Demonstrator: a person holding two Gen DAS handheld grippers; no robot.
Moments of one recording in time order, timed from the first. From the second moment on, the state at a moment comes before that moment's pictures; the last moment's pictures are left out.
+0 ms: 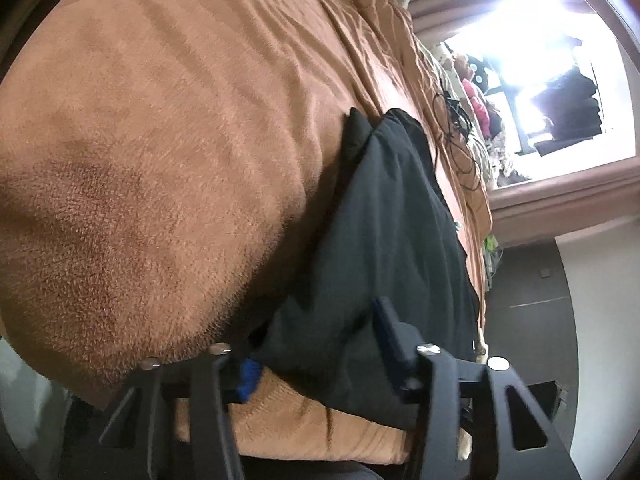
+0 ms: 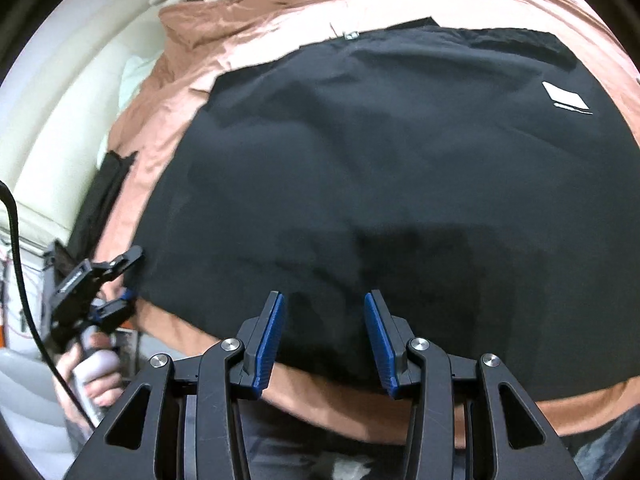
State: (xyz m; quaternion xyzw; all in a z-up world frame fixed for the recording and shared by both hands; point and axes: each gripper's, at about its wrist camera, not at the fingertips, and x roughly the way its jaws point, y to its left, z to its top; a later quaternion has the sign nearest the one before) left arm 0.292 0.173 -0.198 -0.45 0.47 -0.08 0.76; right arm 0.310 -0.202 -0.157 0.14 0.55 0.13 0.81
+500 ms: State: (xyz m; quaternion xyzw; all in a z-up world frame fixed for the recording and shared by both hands) left arm 0.294 0.171 -0.200 -0.48 0.46 -0.03 0.75; right arm 0.404 -0.204 -0.167 0.15 0.55 0.07 0.82
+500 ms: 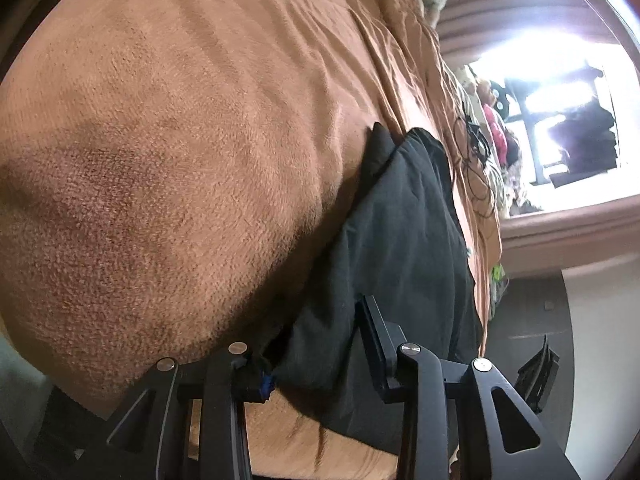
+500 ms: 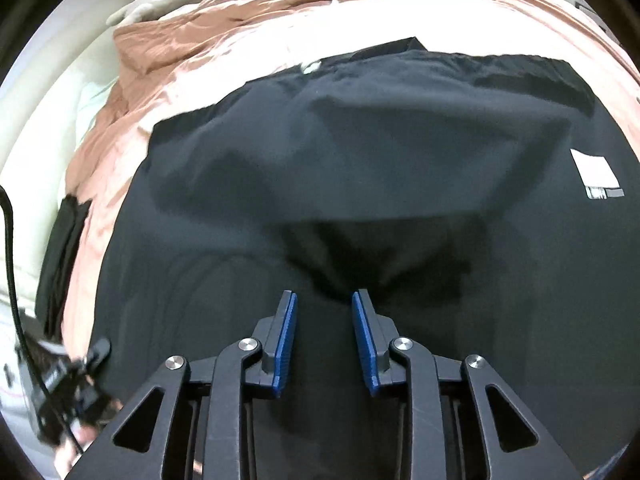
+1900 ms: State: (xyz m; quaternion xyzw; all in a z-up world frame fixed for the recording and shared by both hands) left arm 0.289 0.152 -0.111 -0.48 0.39 -0.13 0.77; right arm 0.336 -0.213 -0.143 0.17 0.54 0.13 0.81
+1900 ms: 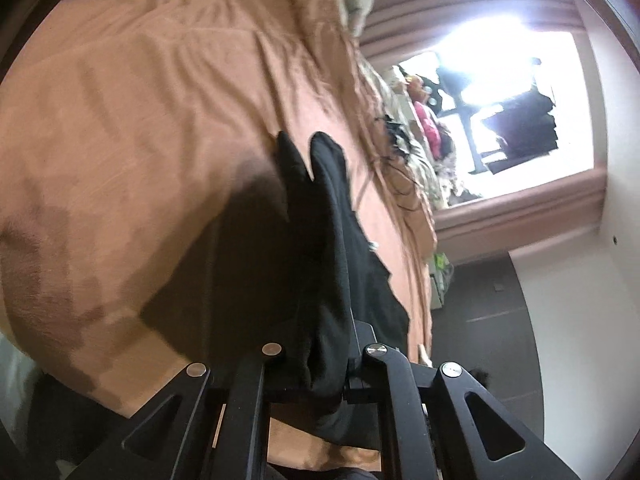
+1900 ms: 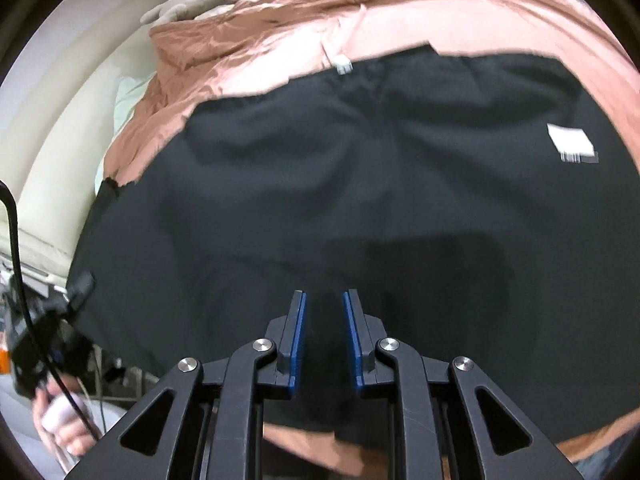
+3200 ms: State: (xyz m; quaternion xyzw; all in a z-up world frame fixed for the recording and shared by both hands) left arm 0.328 -0.139 -0.001 -0.27 0.44 -0.30 0.80; right arm 0.215 -0.406 -0.113 0.36 0.40 0.12 0.83
